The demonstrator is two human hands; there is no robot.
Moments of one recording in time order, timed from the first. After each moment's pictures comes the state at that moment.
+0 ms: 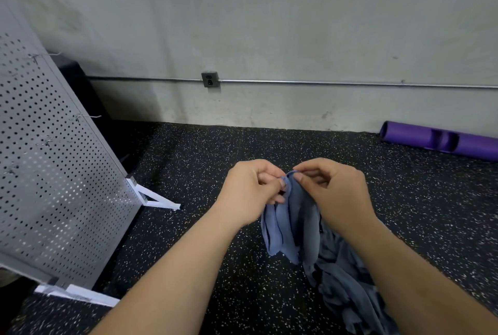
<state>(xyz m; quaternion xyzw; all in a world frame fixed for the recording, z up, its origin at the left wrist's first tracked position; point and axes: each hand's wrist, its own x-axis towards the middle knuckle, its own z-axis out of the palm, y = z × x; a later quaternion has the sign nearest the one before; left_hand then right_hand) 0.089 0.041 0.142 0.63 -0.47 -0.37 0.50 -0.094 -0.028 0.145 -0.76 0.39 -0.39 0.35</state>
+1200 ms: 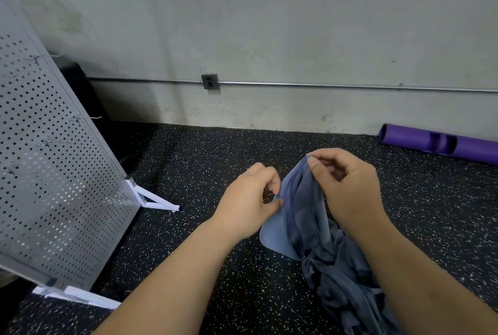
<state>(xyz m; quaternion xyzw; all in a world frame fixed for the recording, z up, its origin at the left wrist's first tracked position) 0.097 0.046 0.124 0.65 -0.67 -0.10 0.34 -0.100 -0.026 0.162 -0.69 0.38 -0.48 0.37</state>
